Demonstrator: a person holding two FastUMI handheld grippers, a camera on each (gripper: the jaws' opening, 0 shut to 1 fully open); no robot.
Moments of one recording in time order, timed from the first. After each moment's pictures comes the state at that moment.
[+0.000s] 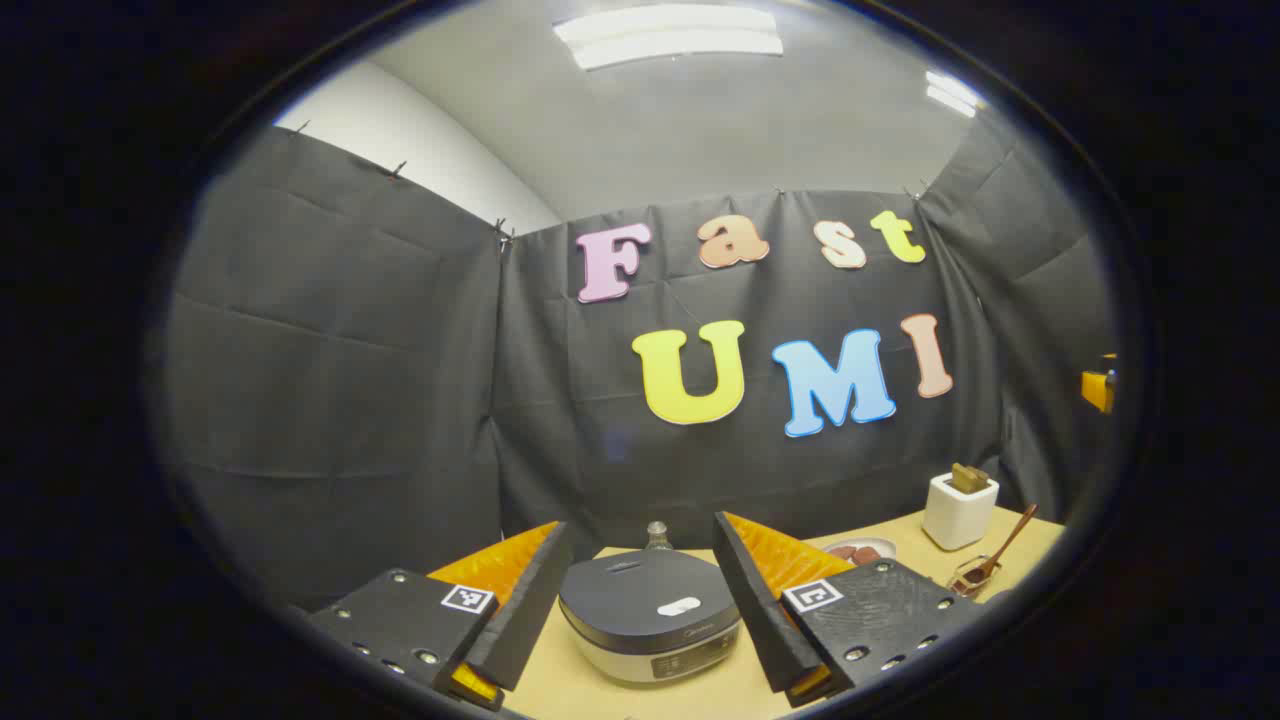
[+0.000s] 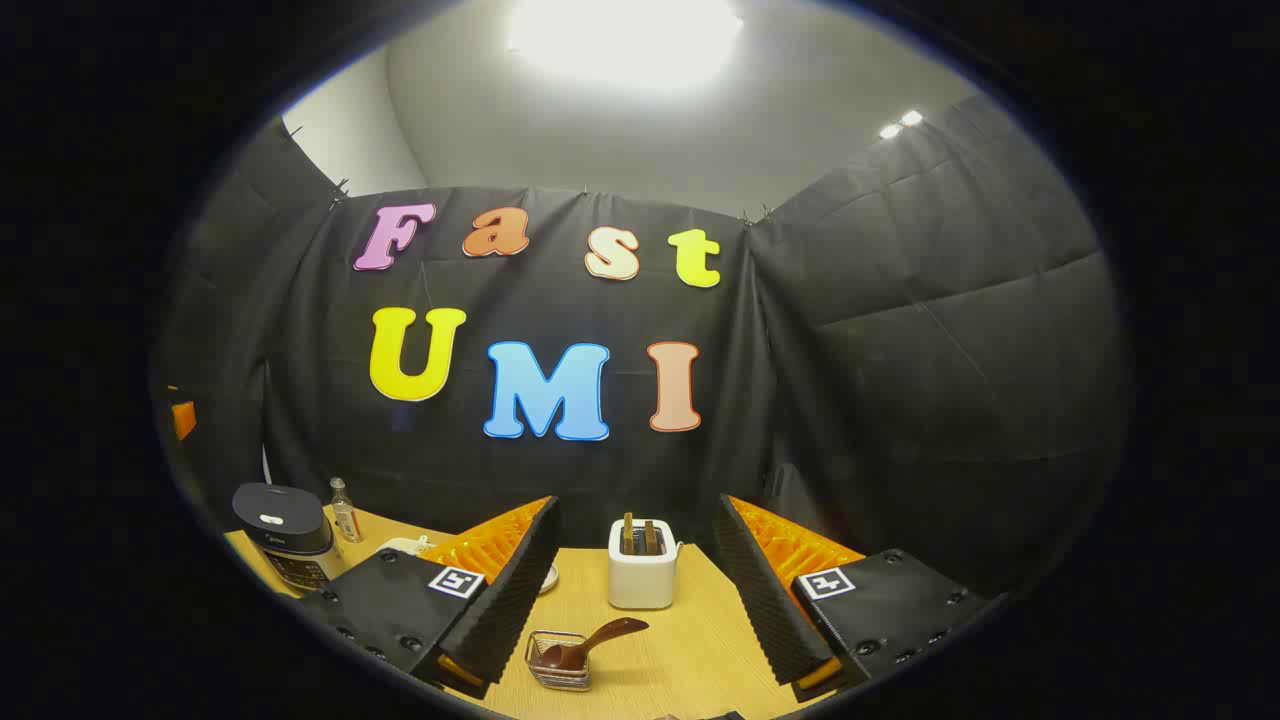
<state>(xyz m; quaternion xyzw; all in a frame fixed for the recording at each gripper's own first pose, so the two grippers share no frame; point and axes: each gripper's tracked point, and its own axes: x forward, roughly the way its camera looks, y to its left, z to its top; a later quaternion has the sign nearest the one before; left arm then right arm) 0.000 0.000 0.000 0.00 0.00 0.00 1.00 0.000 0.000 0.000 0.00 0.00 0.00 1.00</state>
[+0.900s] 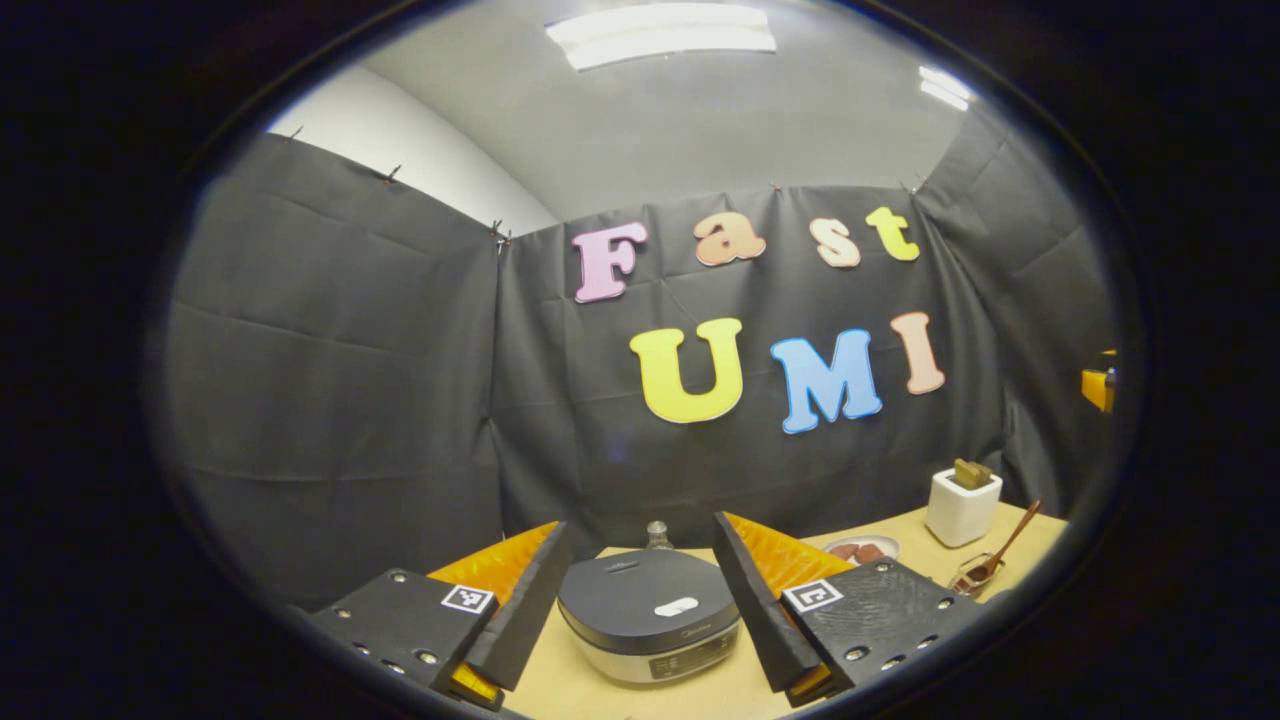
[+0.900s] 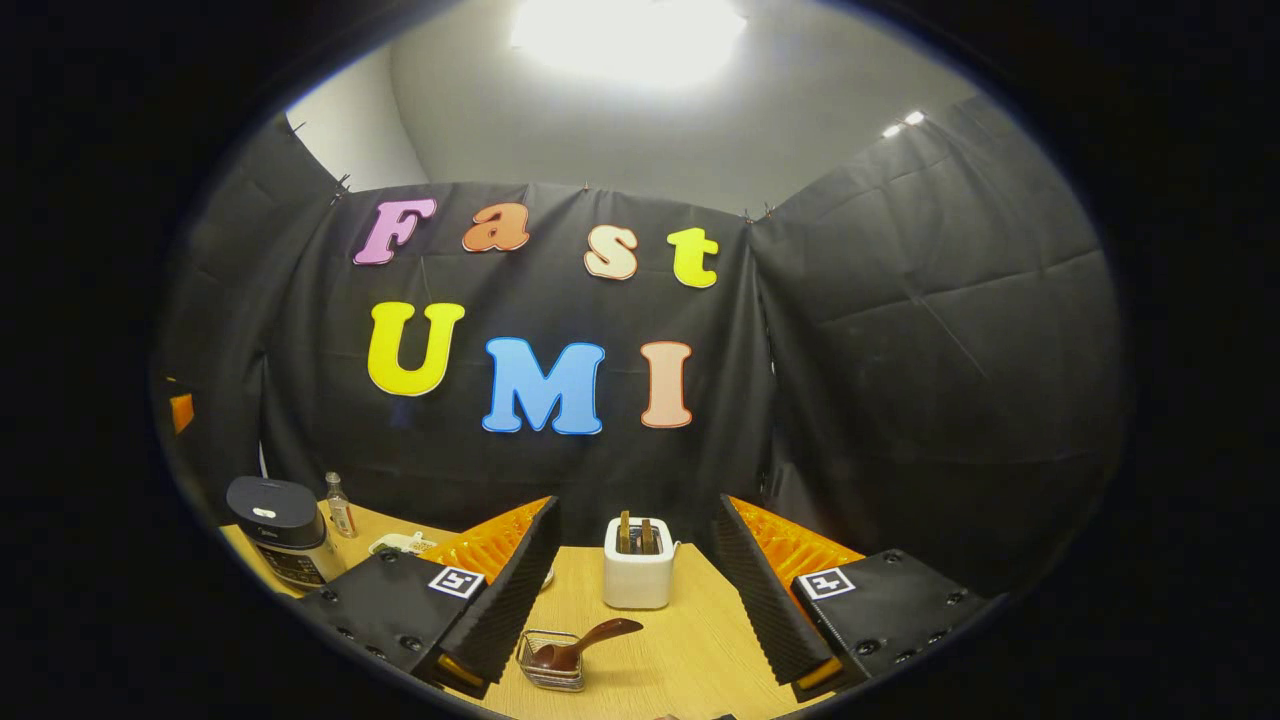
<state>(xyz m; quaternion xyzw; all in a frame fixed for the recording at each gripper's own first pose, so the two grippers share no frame) 0.000 -0.004 -0.001 0.01 0.00 0.00 1.00 -0.002 -0.001 -0.004 0.00 0.00 0.00 1.00</state>
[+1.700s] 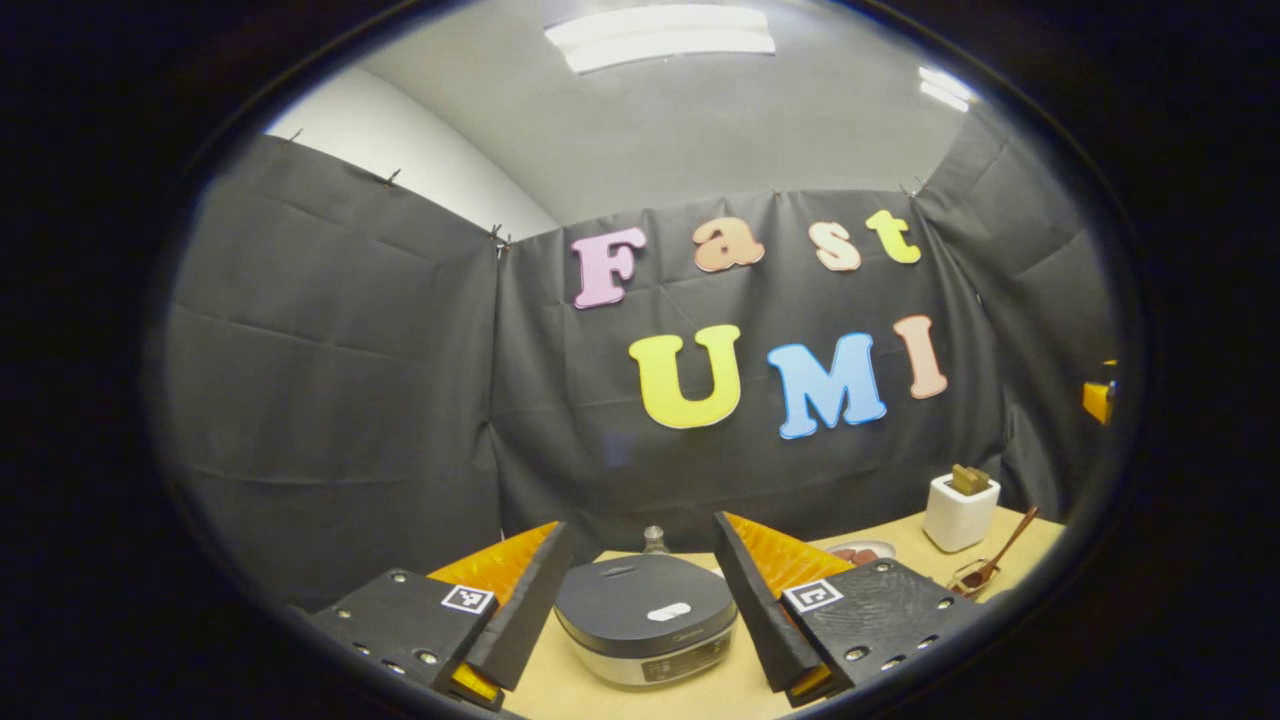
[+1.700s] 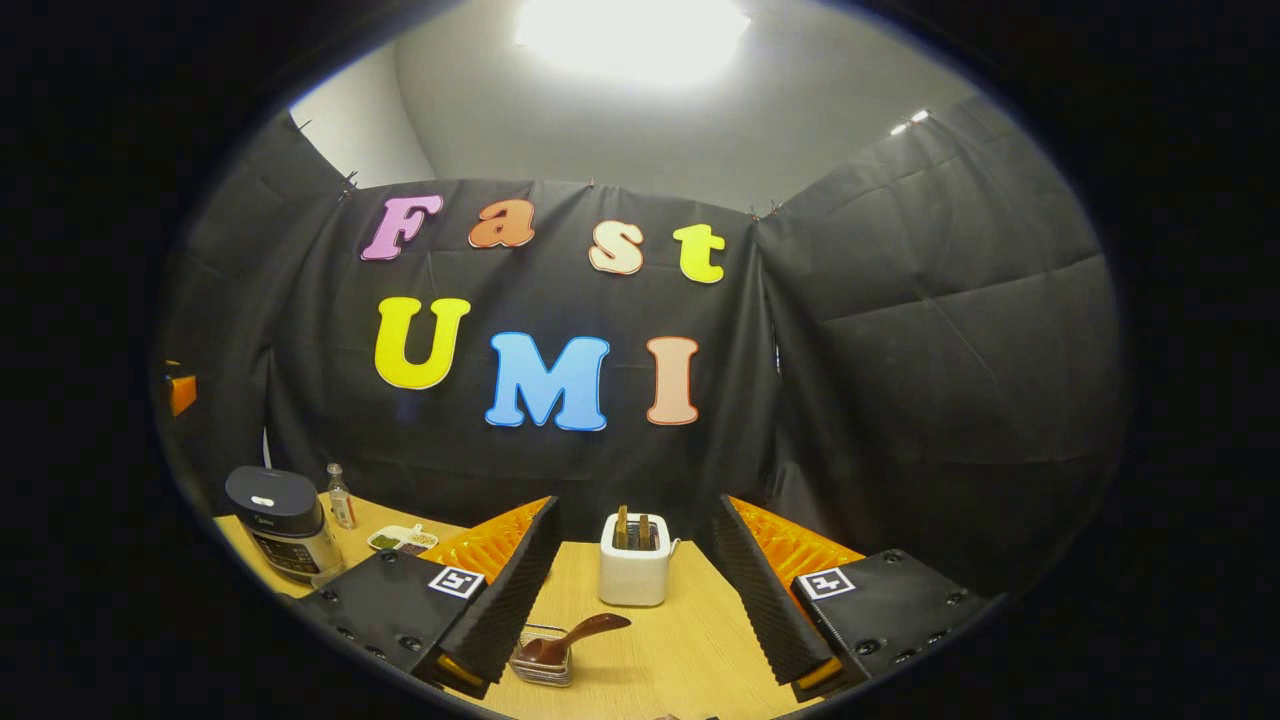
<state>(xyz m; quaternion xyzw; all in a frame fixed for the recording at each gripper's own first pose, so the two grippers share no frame) -0.003 -0.010 0.011 0.00 -0.01 0.00 1.00 -0.001 -0.014 -0.015 -0.01 0.00 0.01 1.00</state>
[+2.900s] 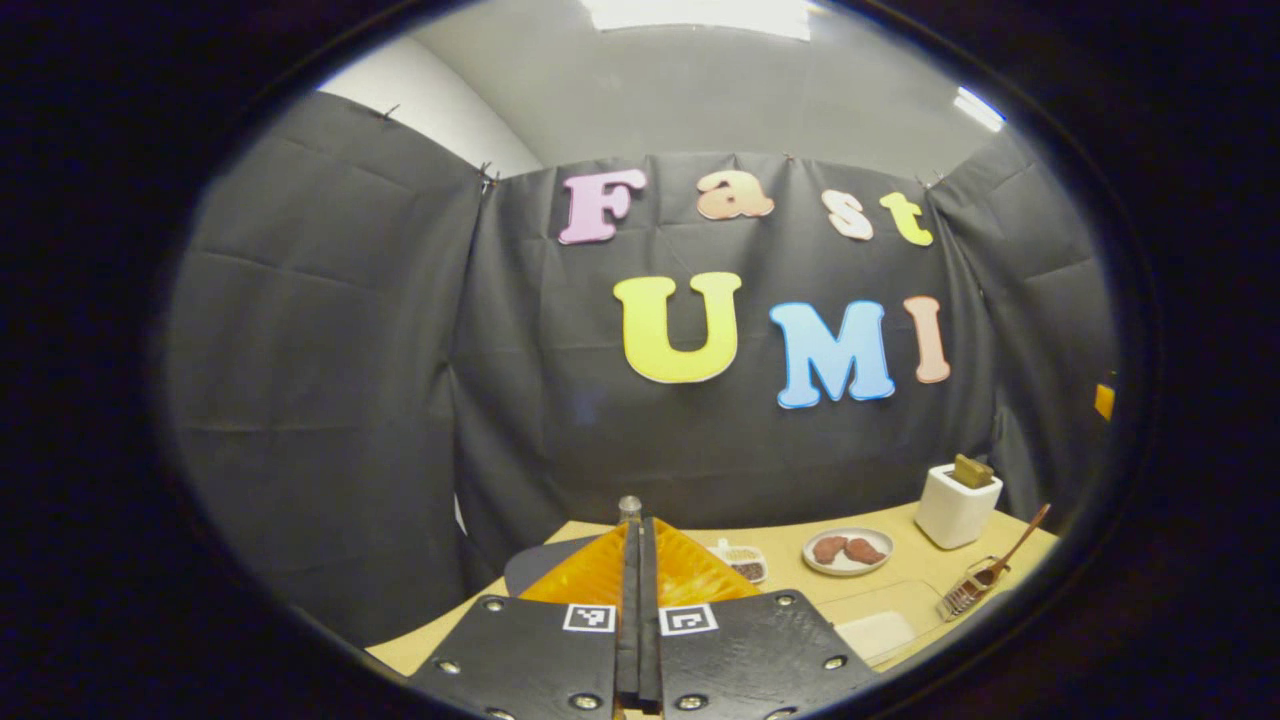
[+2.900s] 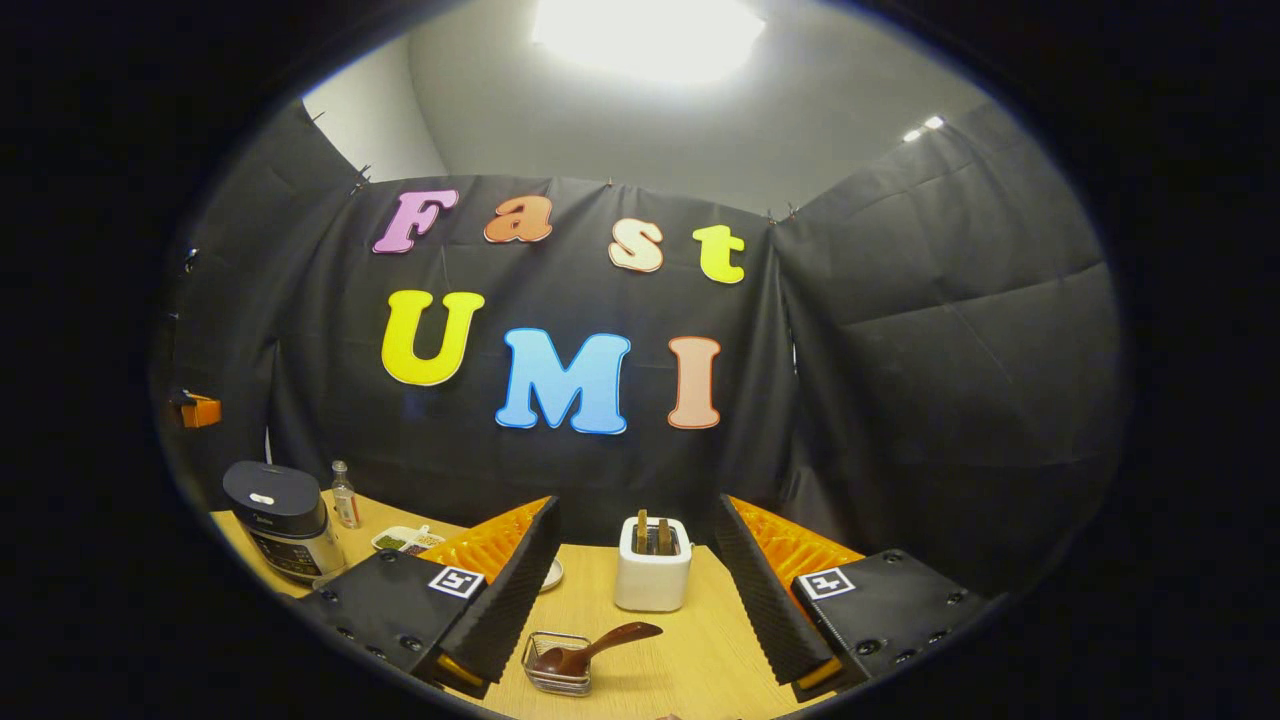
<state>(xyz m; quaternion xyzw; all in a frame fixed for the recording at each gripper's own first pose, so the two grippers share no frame) 0.114 -0.004 -0.092 -0.05 0.08 -0.06 0.99 0.022 0.027 -0.022 -0.02 0.00 0.02 1.00</state>
